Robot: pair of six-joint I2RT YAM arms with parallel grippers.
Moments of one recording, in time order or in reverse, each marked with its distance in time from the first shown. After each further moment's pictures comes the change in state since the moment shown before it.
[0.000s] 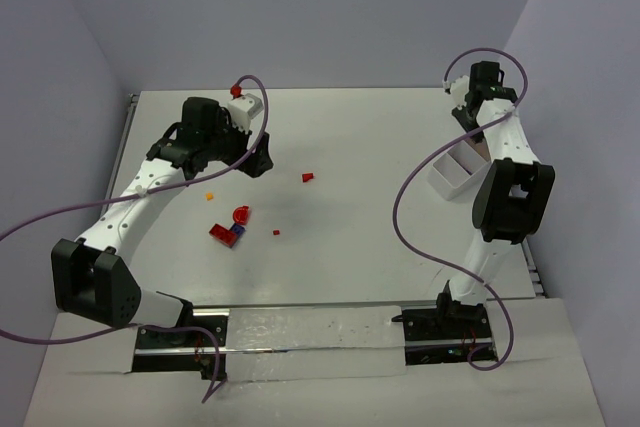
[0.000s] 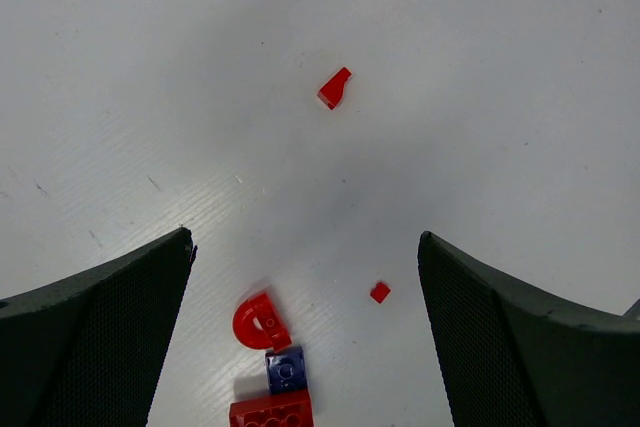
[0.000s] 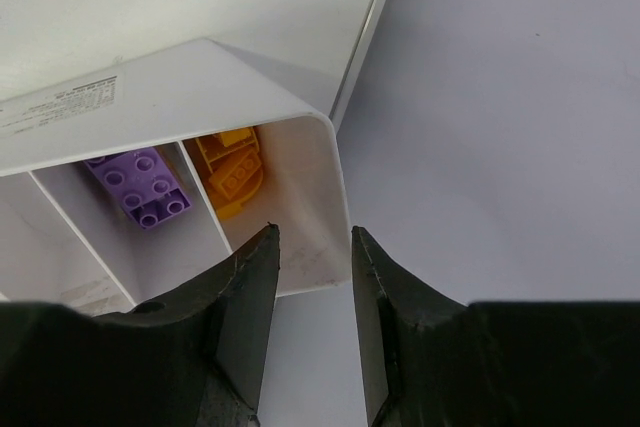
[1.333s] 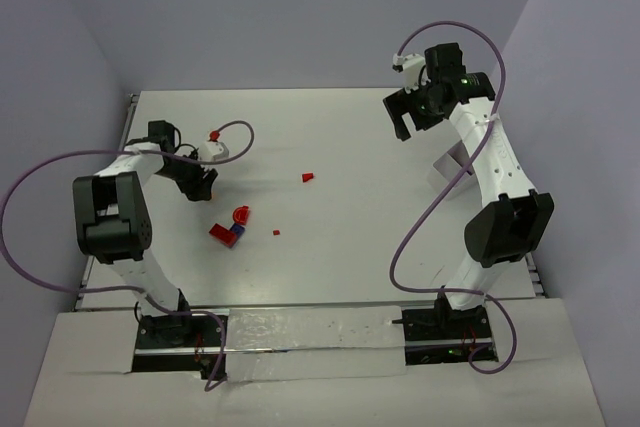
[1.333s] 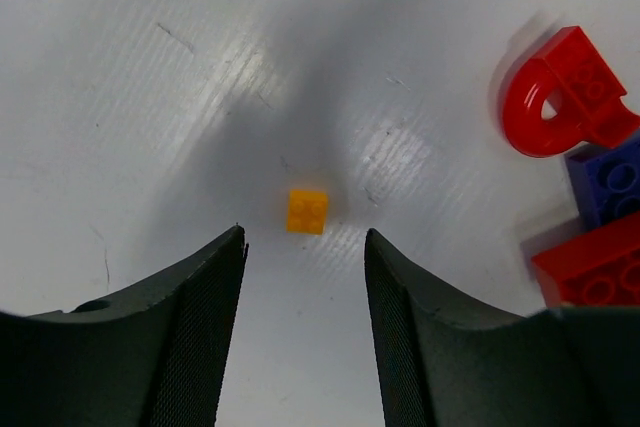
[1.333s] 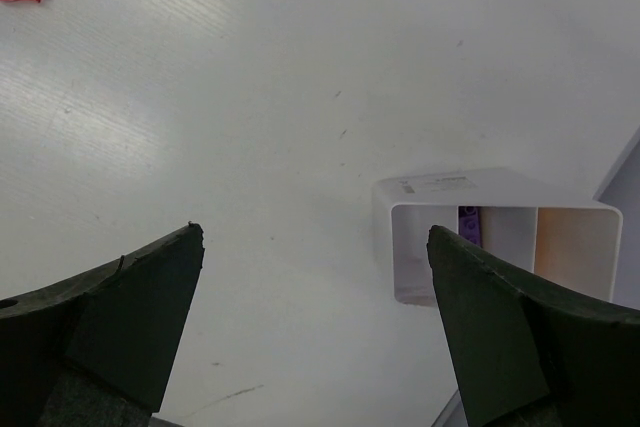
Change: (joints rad) left arm 0.427 0.402 -0.027 -0.222 0.142 0.927; right arm 0.311 -0.187 0.129 -0.239 -0.377 0.364
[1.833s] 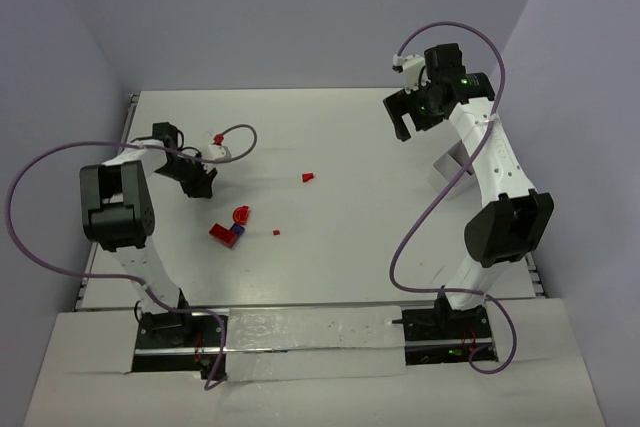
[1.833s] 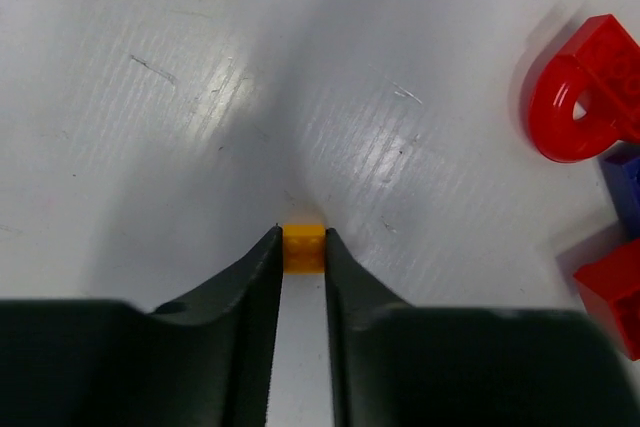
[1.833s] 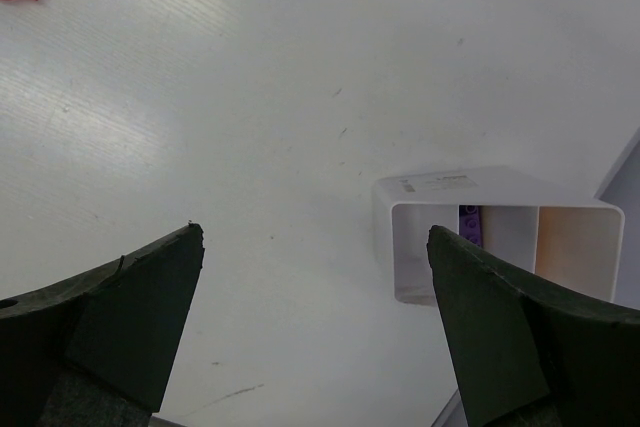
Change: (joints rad) left arm 0.003 0.111 0.050 -0.020 0.046 0.106; right arm 0.000 0.000 -0.004 0.000 0.002 0.000
